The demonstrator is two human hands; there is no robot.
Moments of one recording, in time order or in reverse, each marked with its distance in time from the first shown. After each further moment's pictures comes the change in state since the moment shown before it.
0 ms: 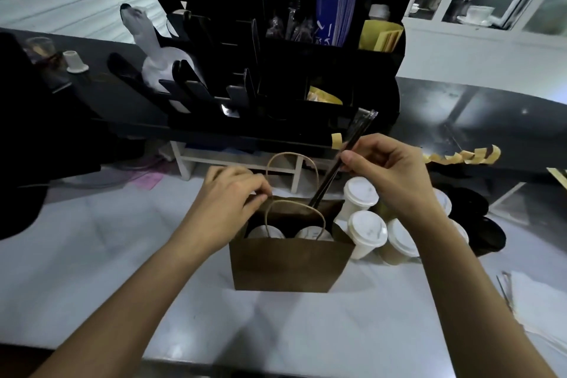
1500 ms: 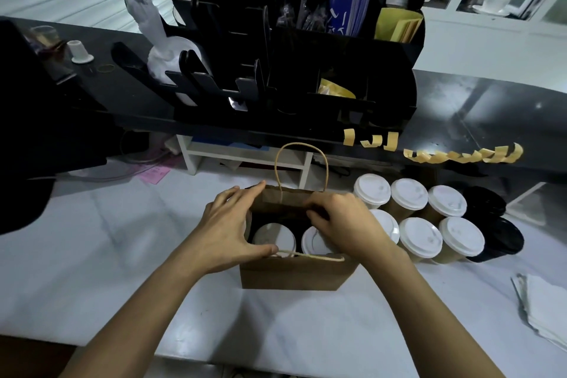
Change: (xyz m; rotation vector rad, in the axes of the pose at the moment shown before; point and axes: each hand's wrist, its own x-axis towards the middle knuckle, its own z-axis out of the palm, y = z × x) left_hand -0.025 -0.029 0.030 -0.223 -0.295 -0.253; right_hand -0.018 0.064 0.069 -0.872 -0.427 -0.005
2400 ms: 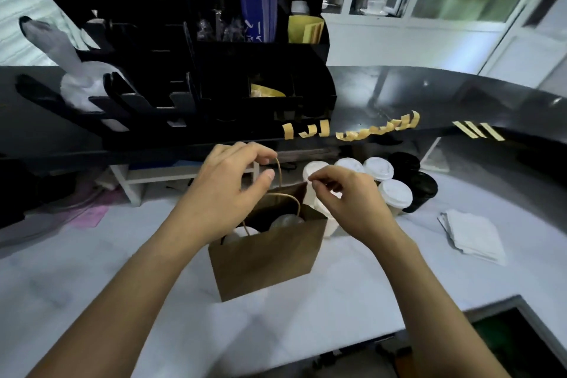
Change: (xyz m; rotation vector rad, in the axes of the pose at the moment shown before) left_hand 0.010 0.079 -0.047 -0.050 0.223 0.535; right_hand -0.072 -0.009 -0.048 0.178 0.430 0.300
